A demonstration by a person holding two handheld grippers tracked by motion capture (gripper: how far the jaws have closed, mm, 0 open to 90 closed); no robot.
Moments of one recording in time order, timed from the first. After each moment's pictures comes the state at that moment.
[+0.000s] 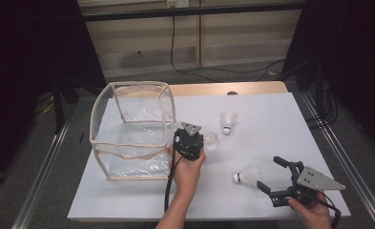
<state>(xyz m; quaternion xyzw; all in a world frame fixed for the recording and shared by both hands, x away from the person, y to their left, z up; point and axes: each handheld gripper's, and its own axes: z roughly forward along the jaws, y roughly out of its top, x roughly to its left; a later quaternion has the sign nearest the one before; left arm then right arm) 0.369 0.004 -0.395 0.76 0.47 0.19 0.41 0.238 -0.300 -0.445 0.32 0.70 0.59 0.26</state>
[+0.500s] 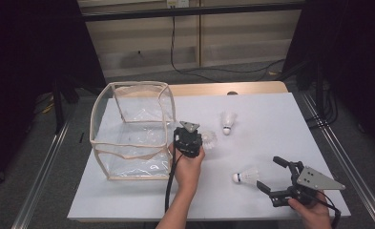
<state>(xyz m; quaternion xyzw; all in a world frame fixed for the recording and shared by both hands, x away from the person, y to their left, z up) 0.381 0.003 -0.403 0.74 0.51 0.19 0.39 0.238 -0.300 -0.445 0.32 0.70 0.59 0.26</state>
